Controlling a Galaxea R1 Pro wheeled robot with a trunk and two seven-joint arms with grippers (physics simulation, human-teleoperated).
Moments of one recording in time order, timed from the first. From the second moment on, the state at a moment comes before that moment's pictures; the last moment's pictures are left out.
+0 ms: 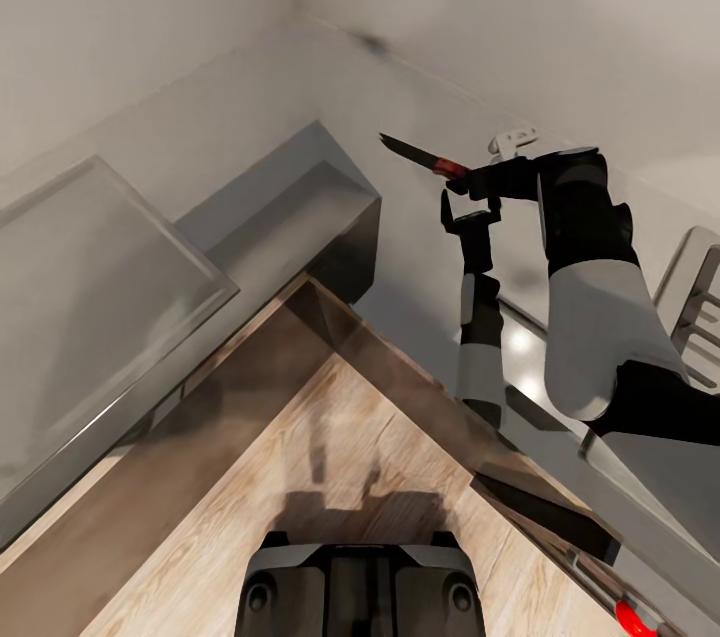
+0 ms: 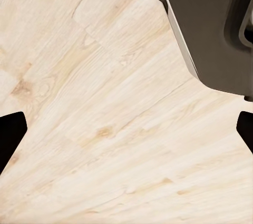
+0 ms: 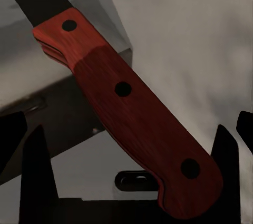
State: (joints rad) left arm 0.41 0.07 -0.22 -0.64 0.27 -0.36 0.19; right arm -1.49 0.06 -0.29 -0.86 0.67 0.60 0.67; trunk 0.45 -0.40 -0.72
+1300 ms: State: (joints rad) left arm 0.41 0.07 -0.22 -0.64 0.27 -0.36 0.19; right arm -1.49 0.06 -0.29 -0.90 0.65 0.60 0.67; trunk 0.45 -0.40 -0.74
